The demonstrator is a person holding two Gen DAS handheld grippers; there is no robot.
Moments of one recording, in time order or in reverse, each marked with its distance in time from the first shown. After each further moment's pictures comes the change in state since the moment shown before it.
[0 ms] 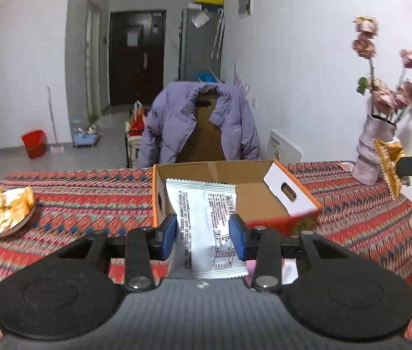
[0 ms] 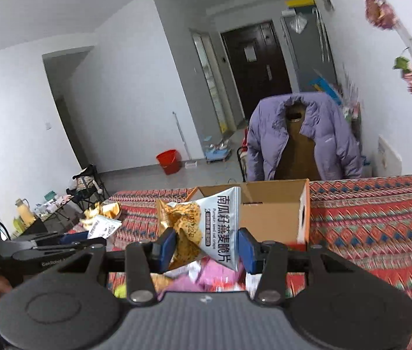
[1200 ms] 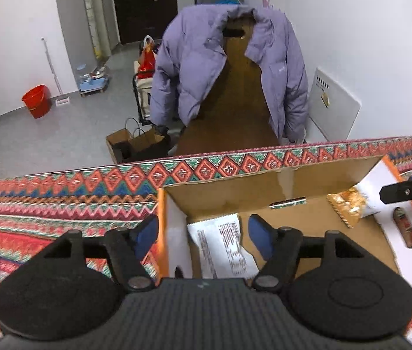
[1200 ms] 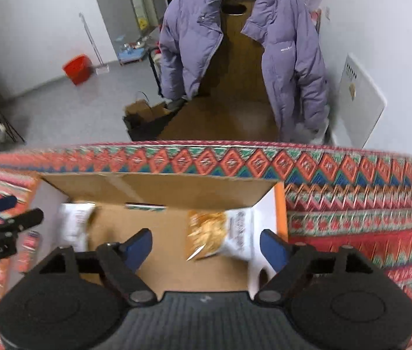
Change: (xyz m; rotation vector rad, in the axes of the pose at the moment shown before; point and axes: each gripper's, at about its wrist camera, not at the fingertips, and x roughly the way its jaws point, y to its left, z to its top) left arm 0.285 0.048 0.094 0.023 0.300 0.109; right arm 0.321 -0.112 0.087 0.113 0.434 -0.326
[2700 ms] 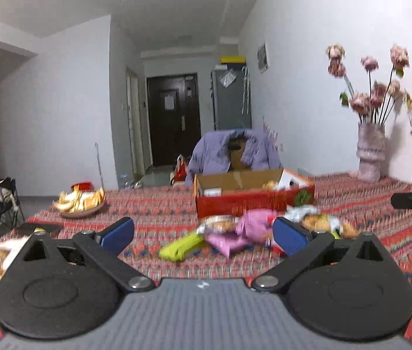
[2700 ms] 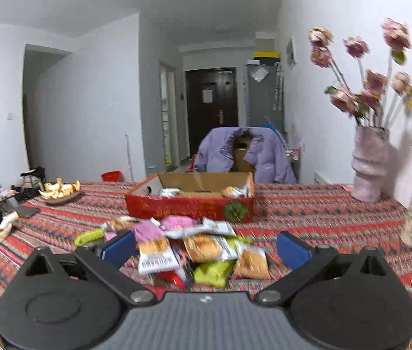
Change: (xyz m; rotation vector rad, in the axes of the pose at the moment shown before) left arm -0.384 -0.072 -0.434 -0.012 -0.599 0.113; right arm -0.279 0.021 -0.508 -0.154 -0.719 -0.020
